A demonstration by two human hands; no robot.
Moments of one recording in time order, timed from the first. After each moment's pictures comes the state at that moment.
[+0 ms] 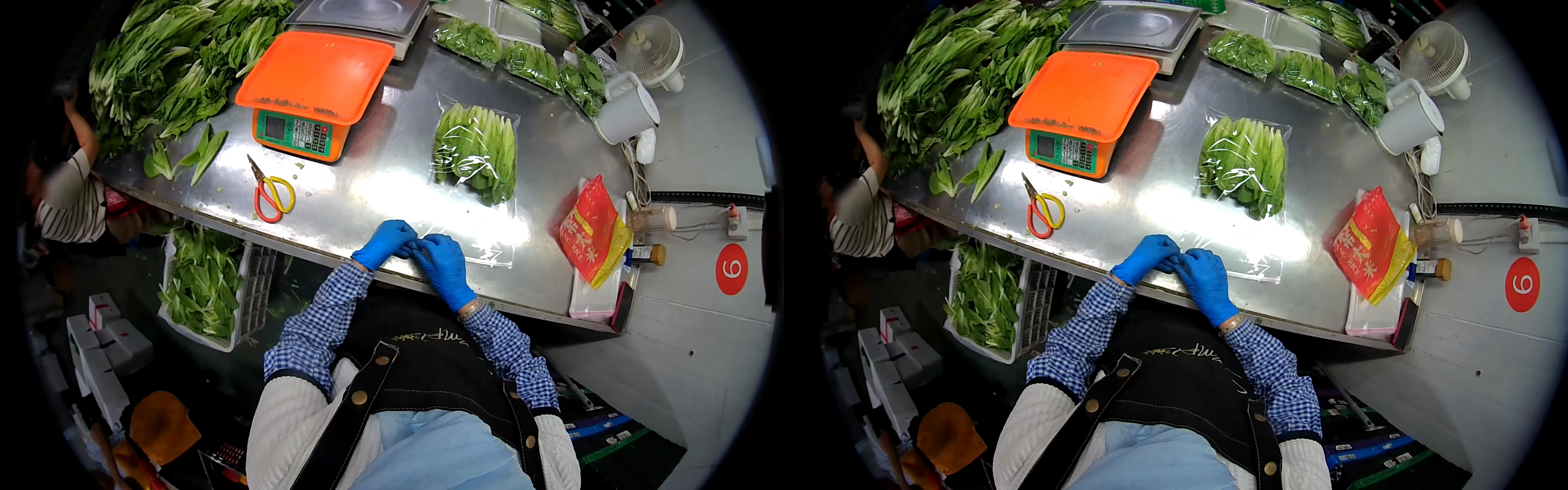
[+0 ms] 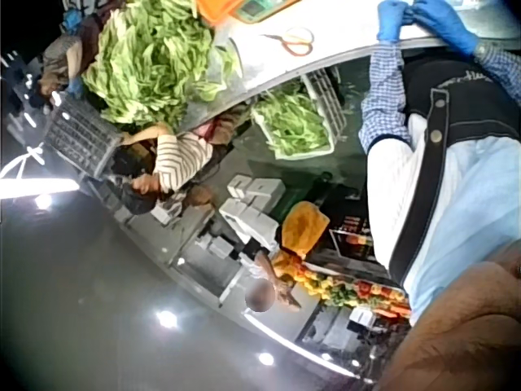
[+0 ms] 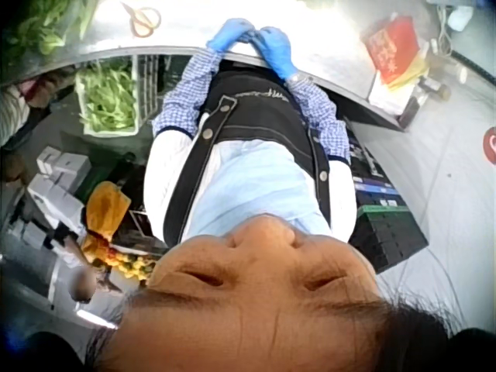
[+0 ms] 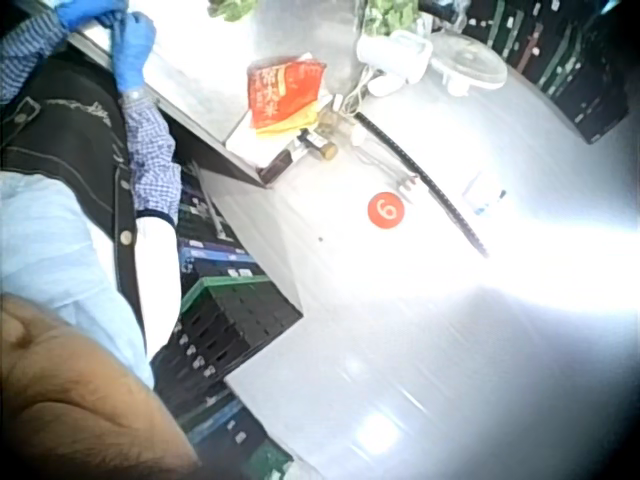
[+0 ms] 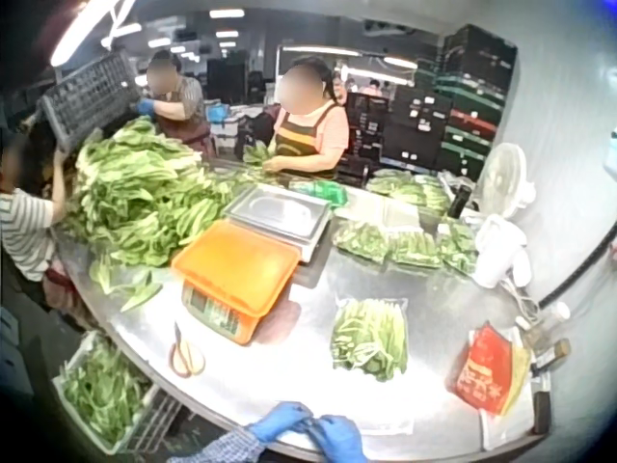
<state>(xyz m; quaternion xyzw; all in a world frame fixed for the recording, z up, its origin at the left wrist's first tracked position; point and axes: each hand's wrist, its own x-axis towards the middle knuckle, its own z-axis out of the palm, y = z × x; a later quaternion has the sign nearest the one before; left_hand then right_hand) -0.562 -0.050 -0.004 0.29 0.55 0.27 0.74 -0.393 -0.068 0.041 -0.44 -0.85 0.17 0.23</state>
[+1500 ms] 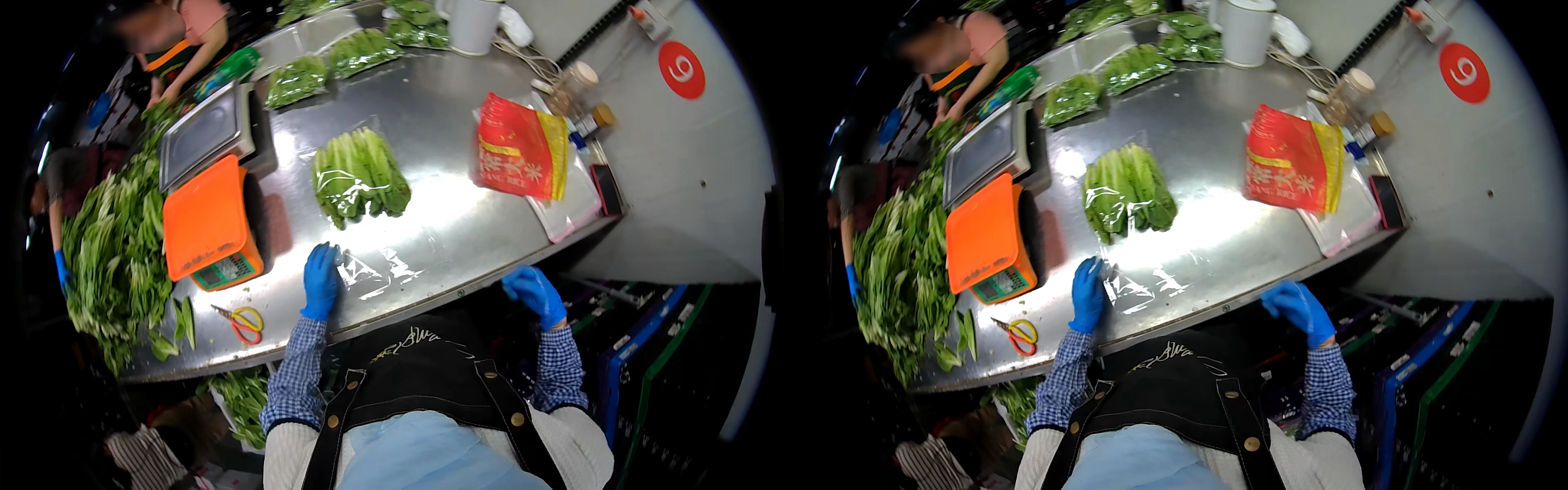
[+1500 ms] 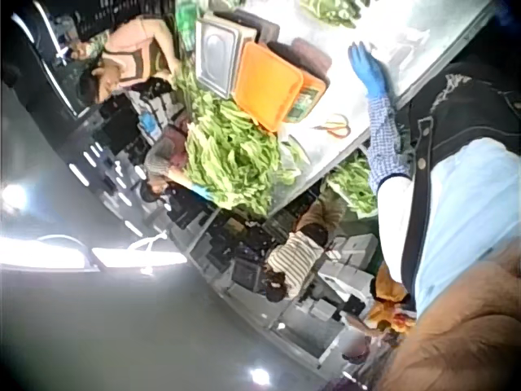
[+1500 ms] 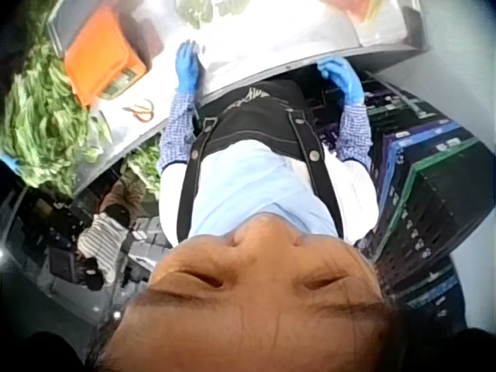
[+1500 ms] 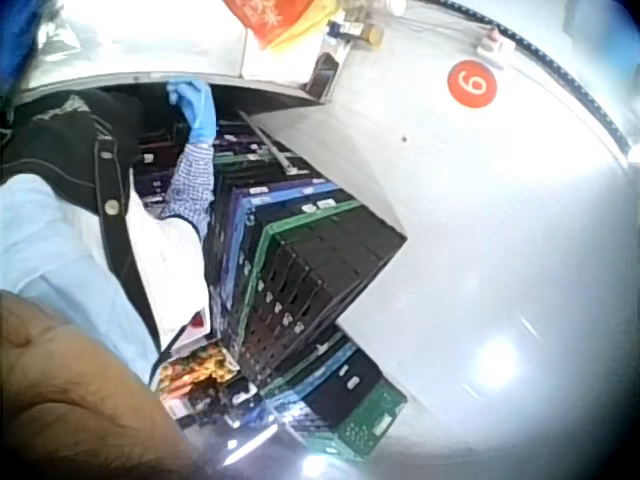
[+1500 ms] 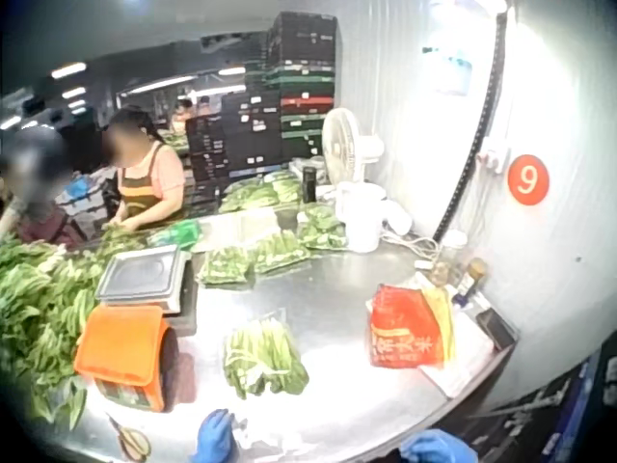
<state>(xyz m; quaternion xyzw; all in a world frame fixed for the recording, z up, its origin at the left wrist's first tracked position) -0.564 0.003 0.010 0.82 0.45 0.33 0.14 -0.145 -0.172 0.101 -0.47 -0.33 0.67 0.46</state>
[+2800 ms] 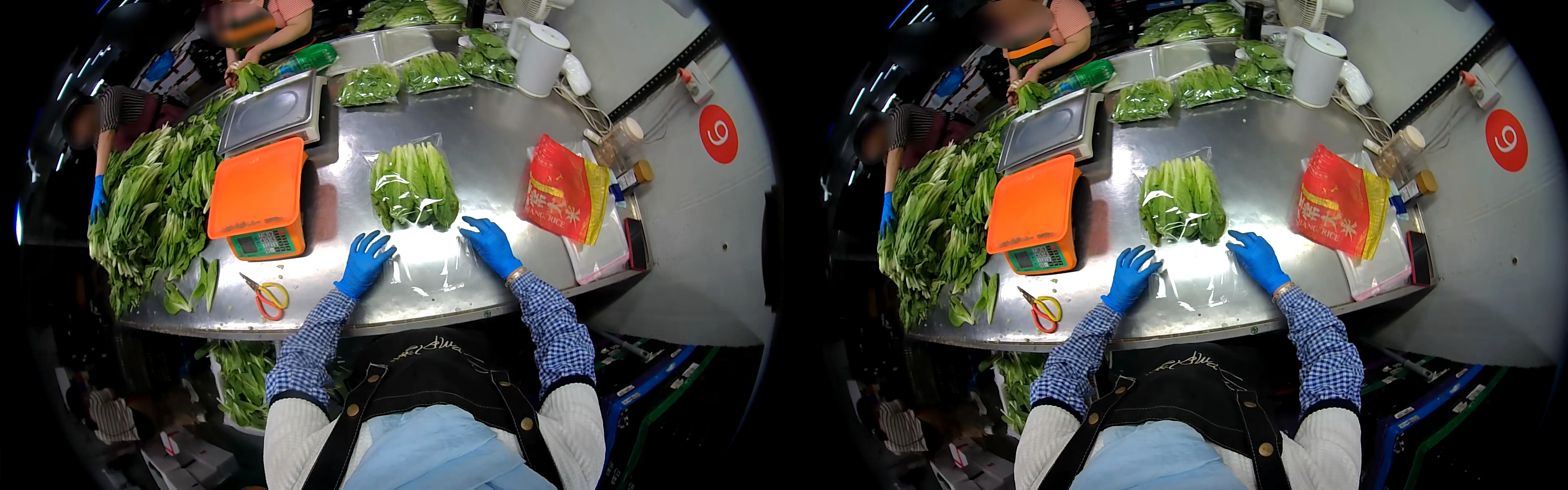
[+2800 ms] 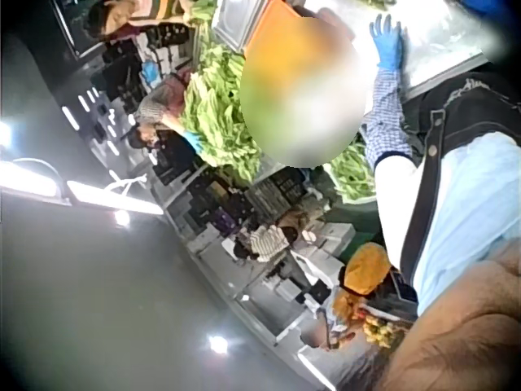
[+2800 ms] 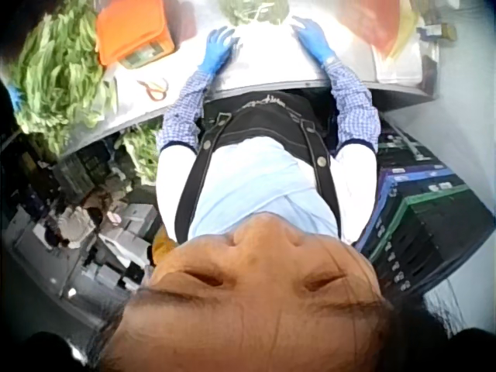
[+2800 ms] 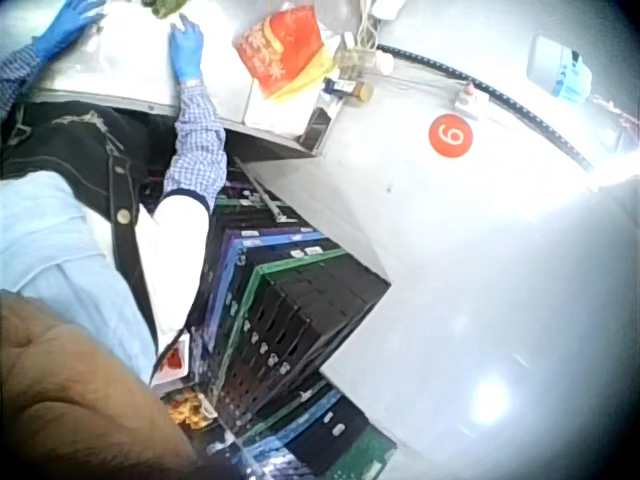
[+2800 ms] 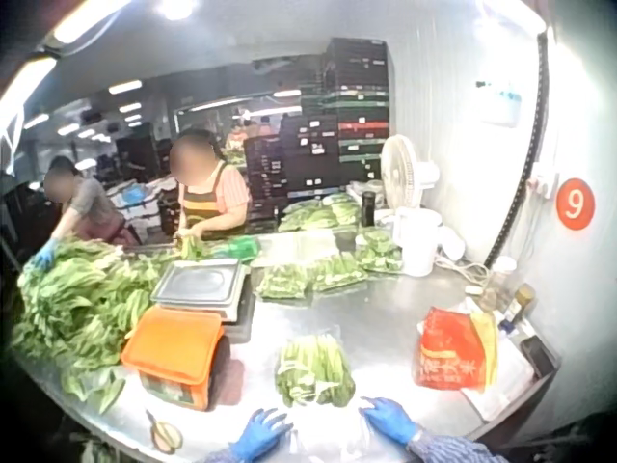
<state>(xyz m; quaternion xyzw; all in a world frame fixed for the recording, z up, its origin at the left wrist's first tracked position) -0.558 0.022 0.021 0.91 0.36 0.22 -0.03 -0.223 0.013 0.025 -0.48 -0.83 0.05 0.26</state>
